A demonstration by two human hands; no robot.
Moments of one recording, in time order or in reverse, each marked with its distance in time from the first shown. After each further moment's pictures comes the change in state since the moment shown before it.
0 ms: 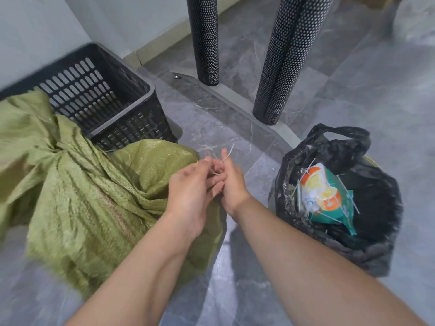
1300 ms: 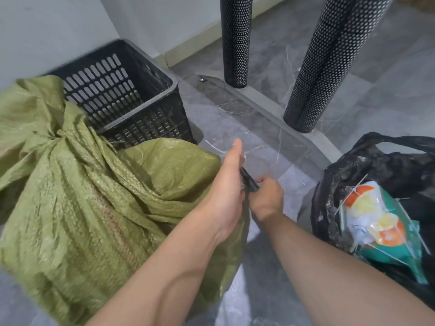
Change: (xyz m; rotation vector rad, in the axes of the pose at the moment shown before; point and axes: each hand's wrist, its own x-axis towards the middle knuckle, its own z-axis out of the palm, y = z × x) left_hand 0.037 -0.010 0.018 0.204 -0.145 -0.077; right_hand 0.086 0.058 -0.057 -1.066 0.448 -0.138
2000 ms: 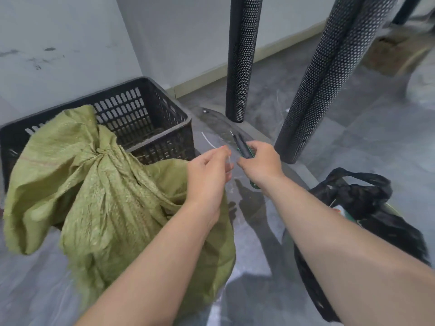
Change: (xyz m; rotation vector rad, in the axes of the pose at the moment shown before) left_hand -0.032 0.051 -0.027 -0.139 0.216 0.358; right_hand -0.039 -0.146 -0.130 0.159 -0.036 -0.361
